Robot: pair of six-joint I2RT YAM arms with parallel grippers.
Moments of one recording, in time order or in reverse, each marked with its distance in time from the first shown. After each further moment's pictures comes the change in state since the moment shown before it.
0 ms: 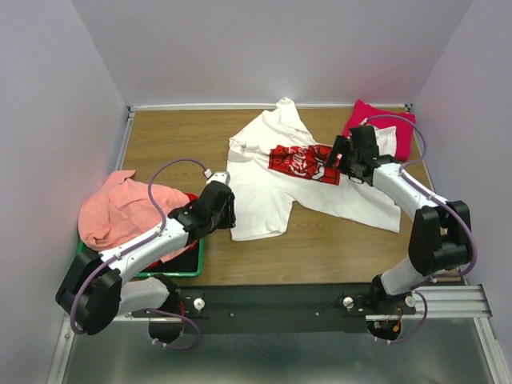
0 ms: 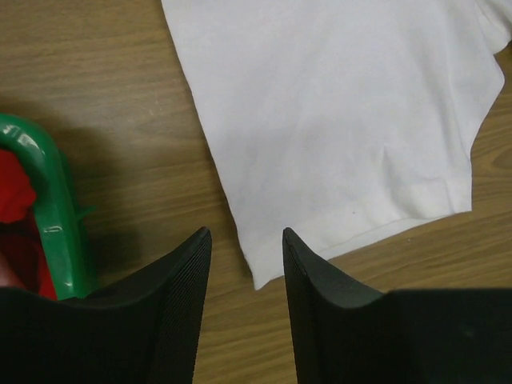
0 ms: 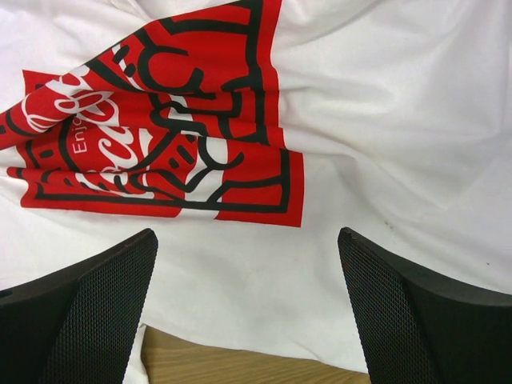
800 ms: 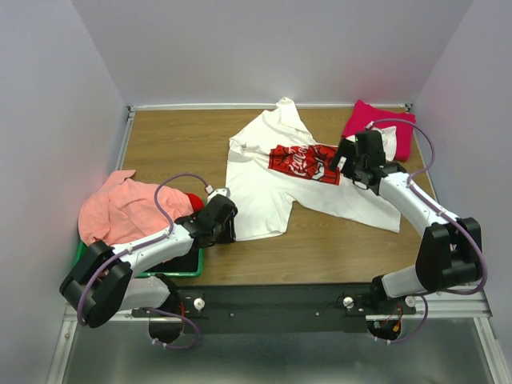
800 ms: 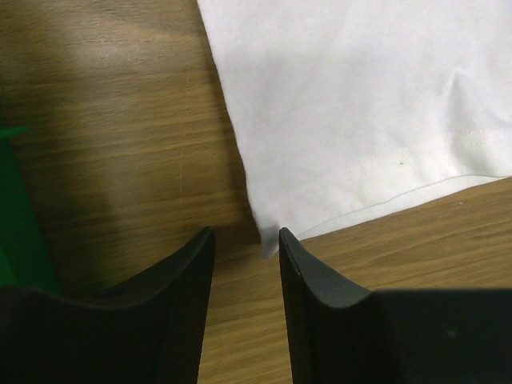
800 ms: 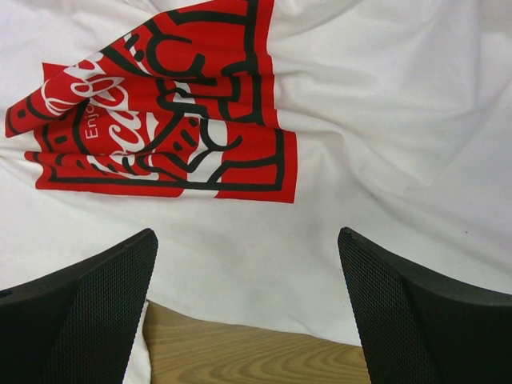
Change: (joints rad) left arm -0.052 0.051 -0.126 0.030 0.045 -0.132; right arm 0.000 -0.133 -0.080 -0.001 0.000 0.003
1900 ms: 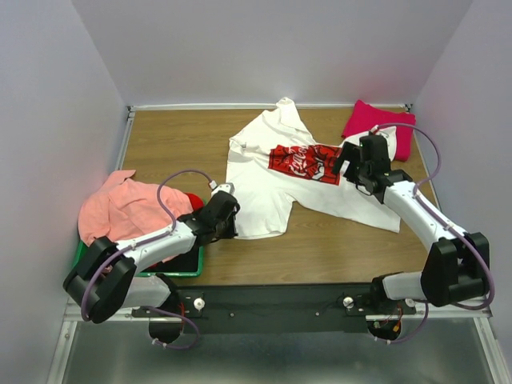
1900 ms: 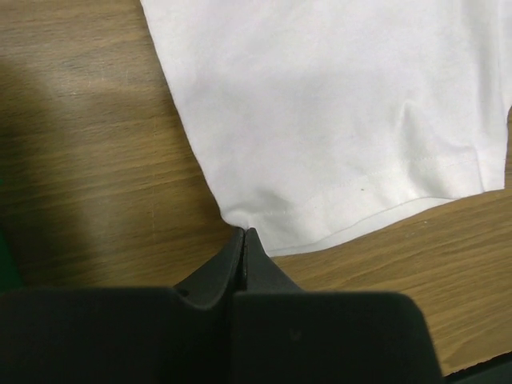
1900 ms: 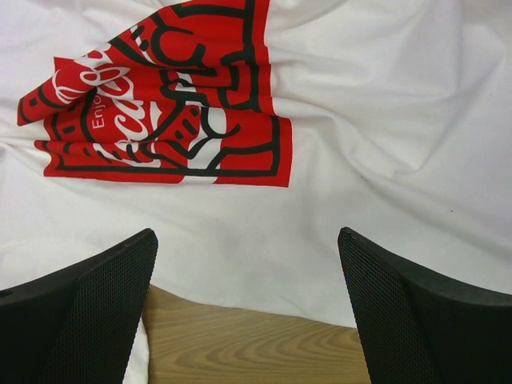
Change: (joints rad) left arm 0.000 0.045 0.023 0.082 0.010 0.024; right arm 0.000 -0.093 -0.061 -0.001 0.000 -0.002
